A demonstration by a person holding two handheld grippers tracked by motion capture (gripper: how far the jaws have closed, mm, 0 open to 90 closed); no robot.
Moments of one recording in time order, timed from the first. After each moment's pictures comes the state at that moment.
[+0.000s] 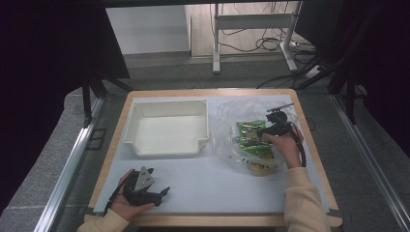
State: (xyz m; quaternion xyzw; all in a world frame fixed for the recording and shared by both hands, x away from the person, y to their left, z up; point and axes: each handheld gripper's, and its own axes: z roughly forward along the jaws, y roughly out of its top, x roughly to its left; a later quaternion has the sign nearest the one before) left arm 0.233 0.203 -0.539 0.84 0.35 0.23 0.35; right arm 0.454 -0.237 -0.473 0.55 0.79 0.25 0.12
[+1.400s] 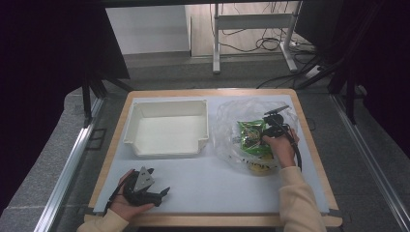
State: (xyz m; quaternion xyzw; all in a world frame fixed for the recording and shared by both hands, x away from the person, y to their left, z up) left arm 0.233 0.204 -0.539 0.84 0.34 0.22 0.35; right arm 0.460 -0.230 -0.491 0.58 0.78 0.20 0.13
